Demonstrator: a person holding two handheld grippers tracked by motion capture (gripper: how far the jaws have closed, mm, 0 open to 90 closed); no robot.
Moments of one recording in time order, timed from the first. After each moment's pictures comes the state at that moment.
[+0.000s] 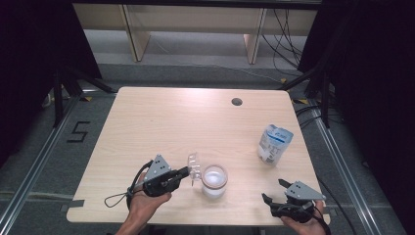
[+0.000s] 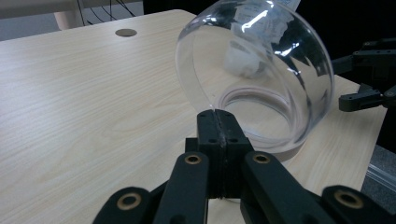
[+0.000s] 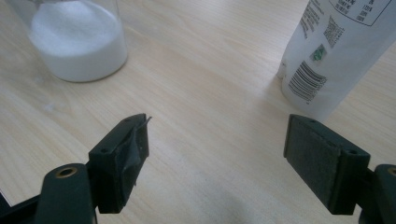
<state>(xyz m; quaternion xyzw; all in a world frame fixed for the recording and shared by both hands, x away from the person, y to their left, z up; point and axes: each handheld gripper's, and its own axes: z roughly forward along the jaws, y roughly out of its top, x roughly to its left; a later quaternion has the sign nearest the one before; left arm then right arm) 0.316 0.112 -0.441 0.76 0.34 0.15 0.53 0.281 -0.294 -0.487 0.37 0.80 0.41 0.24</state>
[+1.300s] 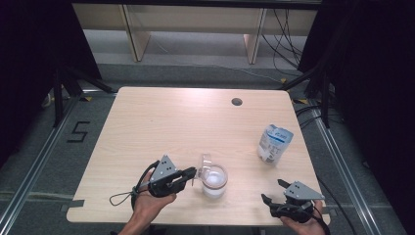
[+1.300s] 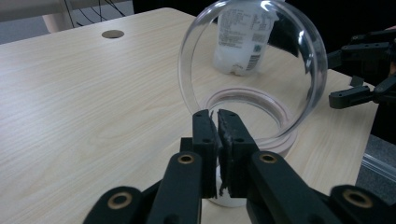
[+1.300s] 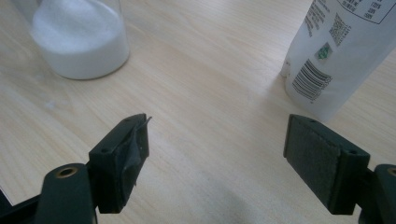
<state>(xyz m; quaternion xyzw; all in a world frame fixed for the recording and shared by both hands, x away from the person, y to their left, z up) 0.316 0.099 -0.441 0.77 0.32 0.15 0.53 0.281 -0.293 -0.488 0.37 0.80 0.40 0.24</state>
